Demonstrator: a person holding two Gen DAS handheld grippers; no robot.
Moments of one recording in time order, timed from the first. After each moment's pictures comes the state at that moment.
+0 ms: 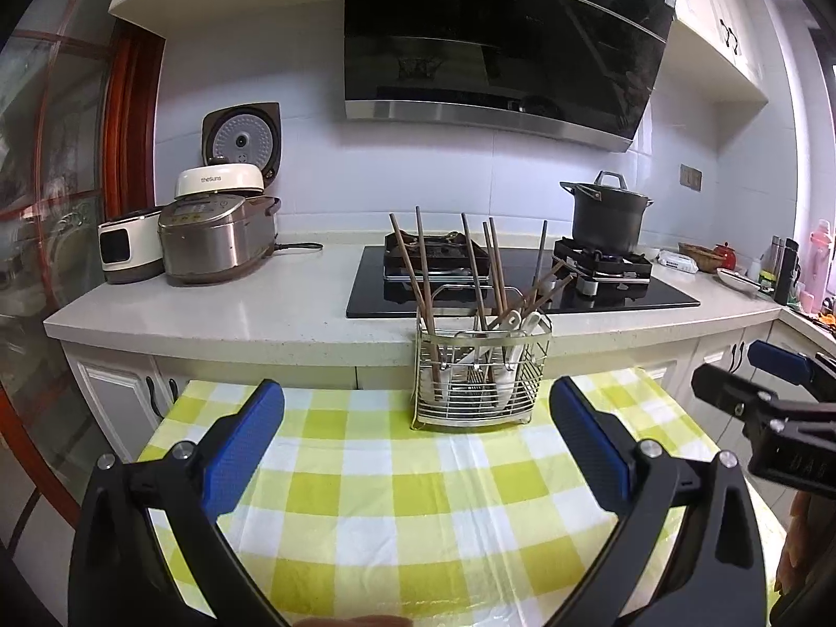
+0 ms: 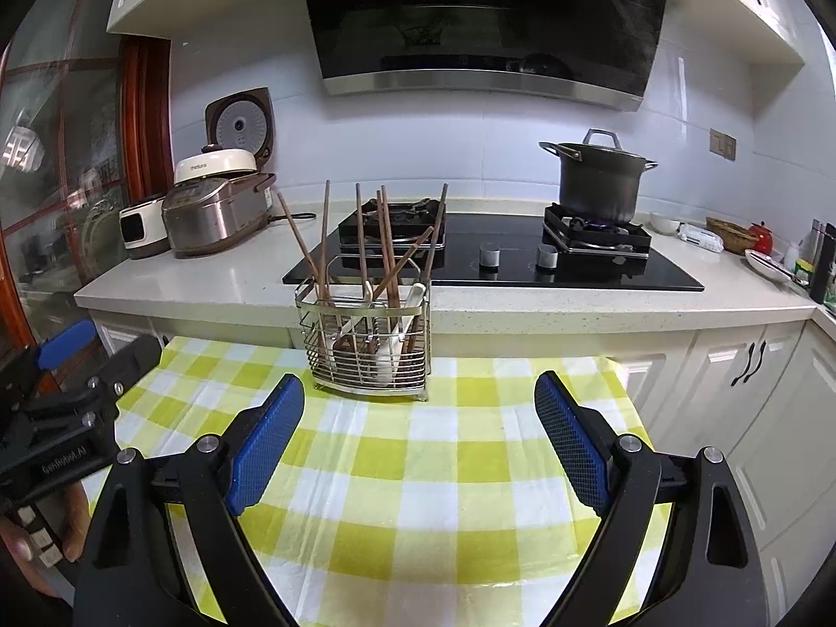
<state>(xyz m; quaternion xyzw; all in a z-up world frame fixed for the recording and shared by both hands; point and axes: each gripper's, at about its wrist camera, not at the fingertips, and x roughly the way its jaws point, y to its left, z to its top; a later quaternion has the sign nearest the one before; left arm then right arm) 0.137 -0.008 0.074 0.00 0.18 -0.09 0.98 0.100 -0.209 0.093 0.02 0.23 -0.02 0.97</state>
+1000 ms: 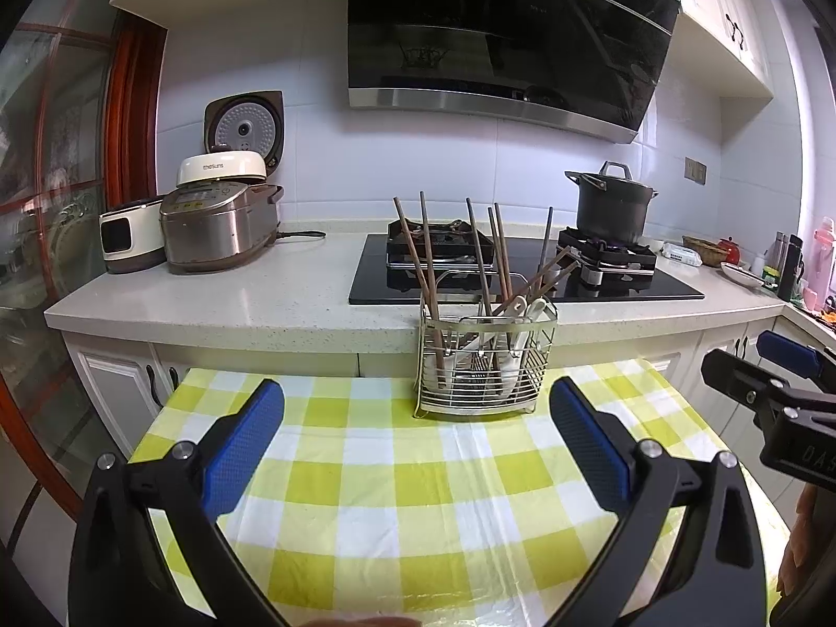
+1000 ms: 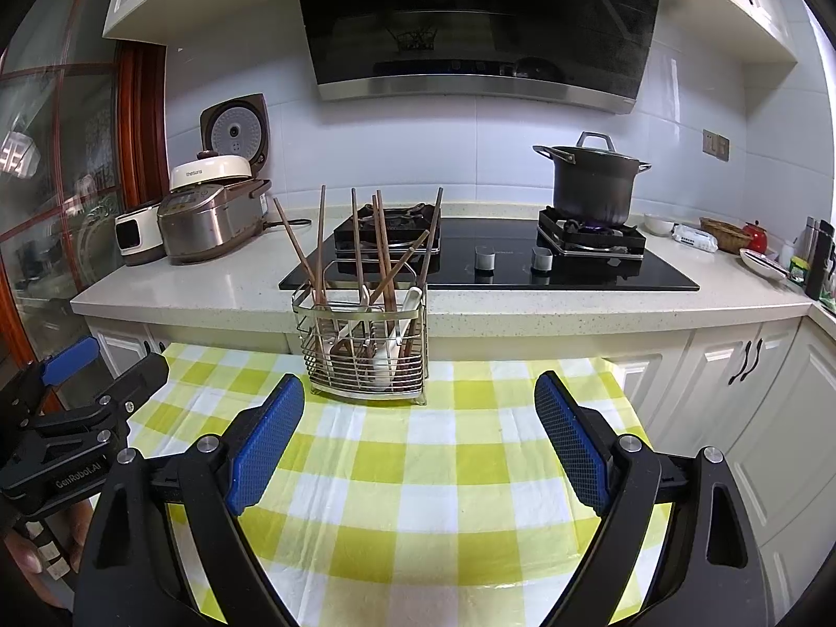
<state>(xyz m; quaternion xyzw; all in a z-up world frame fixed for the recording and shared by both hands) 0.141 -0.007 0.065 0.00 0.19 -0.09 0.98 0.100 -0.204 0.092 0.02 0.23 -0.02 0.97</state>
